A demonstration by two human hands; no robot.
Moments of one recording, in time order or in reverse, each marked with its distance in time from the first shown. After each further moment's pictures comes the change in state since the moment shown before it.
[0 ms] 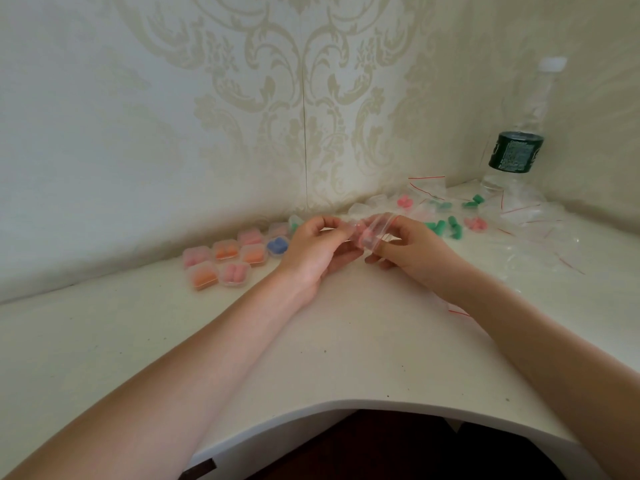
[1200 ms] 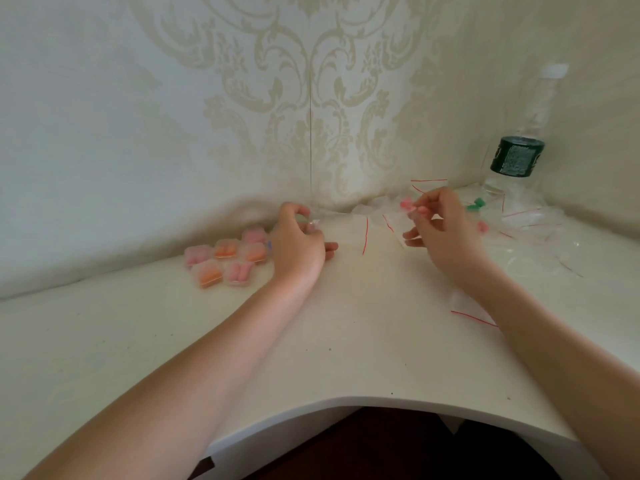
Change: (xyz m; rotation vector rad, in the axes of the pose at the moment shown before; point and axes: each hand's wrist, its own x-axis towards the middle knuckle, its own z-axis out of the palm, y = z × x) left_hand 0.006 -0.002 -0.012 0.330 0.406 0.193; right_hand 0.007 0.010 -0.026 -0.065 0.415 -0.085
